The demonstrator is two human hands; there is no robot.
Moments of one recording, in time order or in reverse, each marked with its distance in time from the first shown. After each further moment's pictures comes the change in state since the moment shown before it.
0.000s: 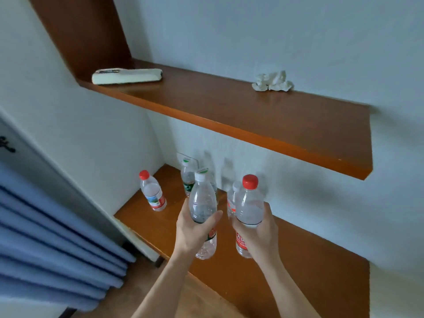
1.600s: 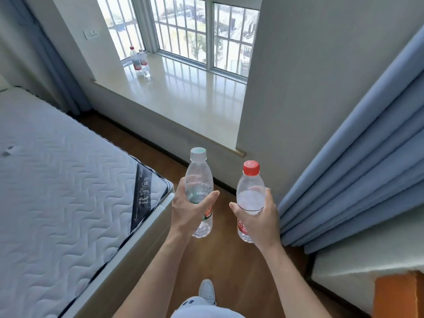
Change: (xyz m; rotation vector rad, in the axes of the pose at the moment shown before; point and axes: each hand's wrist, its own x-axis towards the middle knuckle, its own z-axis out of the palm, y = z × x) left_hand -0.418 -0.062 -0.433 0.050 1.677 -0.393; right_hand -0.415 -0.136 0.419 0.042 -1.453 -0.559
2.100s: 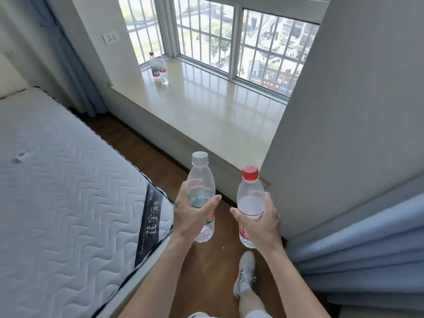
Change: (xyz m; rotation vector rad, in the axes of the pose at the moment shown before) left_hand 0.187 -0.001 -0.010 0.022 0.088 -0.001; right_hand 0.167 -0.025 0.110 -0.045 -0.113 -0.008
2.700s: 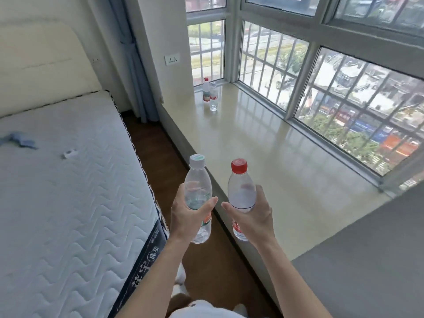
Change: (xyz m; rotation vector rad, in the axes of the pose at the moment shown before) left_hand 0.260 0.036 0.061 0.125 0.356 -0.045; right_hand 0.326 -0.047 0.105 0.114 -0.383 -0.233
